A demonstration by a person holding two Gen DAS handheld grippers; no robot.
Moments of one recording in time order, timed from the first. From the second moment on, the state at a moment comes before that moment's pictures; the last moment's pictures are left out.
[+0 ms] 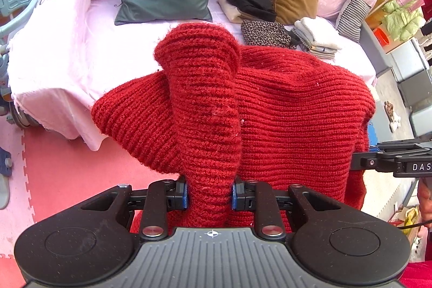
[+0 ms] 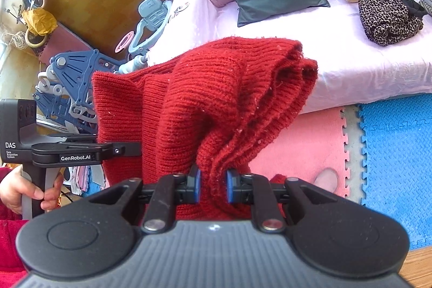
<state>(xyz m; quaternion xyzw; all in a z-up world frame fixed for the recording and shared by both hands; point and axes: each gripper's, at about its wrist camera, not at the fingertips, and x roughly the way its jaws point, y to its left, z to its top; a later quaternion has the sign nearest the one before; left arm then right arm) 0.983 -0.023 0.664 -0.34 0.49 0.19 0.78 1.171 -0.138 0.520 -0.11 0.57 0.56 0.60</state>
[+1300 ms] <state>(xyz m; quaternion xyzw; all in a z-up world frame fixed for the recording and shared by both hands) 1.250 0.310 0.470 -0.37 0.56 0.19 0.71 1.415 0.185 0.403 -0.15 0.66 0.50 0.54</state>
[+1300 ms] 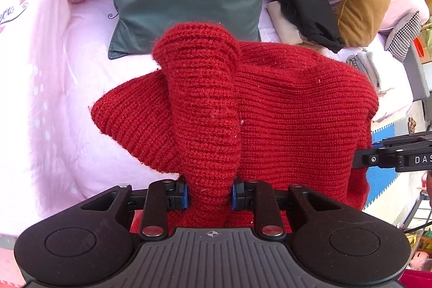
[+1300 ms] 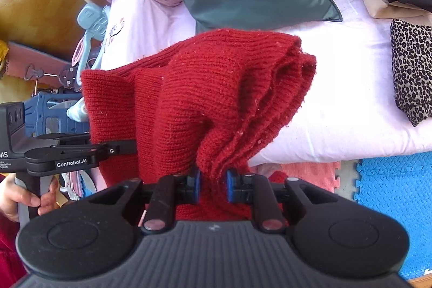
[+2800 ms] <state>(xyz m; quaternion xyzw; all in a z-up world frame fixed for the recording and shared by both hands) 1.263 0.467 0.214 -0.40 0.57 0.32 0.64 1.520 0.289 0.246 -0.28 0.61 0.45 0.59</state>
